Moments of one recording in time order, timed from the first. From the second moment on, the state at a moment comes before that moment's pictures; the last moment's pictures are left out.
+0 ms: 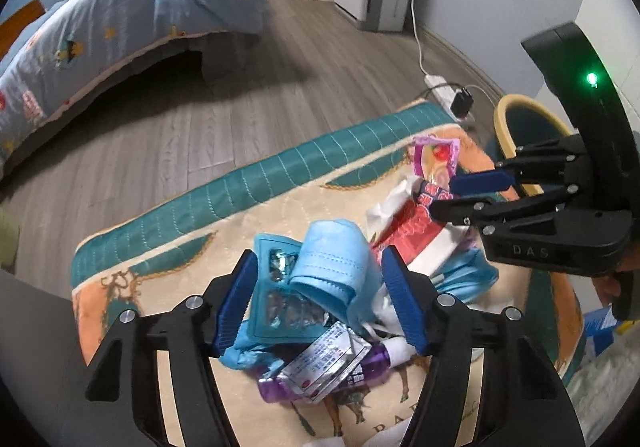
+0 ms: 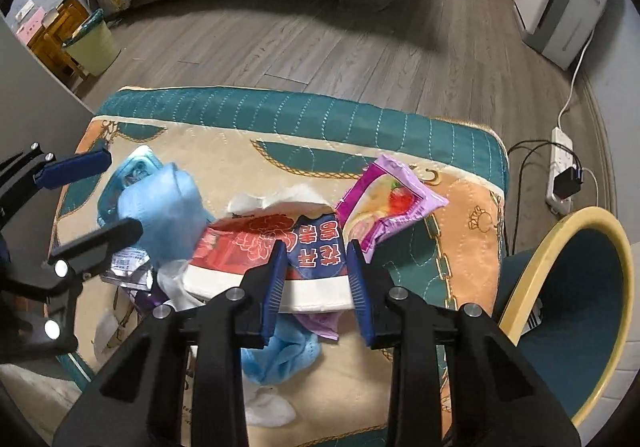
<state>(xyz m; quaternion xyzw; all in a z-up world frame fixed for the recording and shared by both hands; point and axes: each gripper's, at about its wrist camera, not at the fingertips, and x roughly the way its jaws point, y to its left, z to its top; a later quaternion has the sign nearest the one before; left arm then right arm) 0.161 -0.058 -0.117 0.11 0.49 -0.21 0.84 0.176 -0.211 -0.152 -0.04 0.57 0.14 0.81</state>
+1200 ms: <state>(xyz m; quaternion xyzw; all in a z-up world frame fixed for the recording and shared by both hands) 0.175 -0.042 -0.119 0.10 0.52 -0.19 0.83 0.170 -0.173 -0.156 -0.15 0.54 0.17 0.81</state>
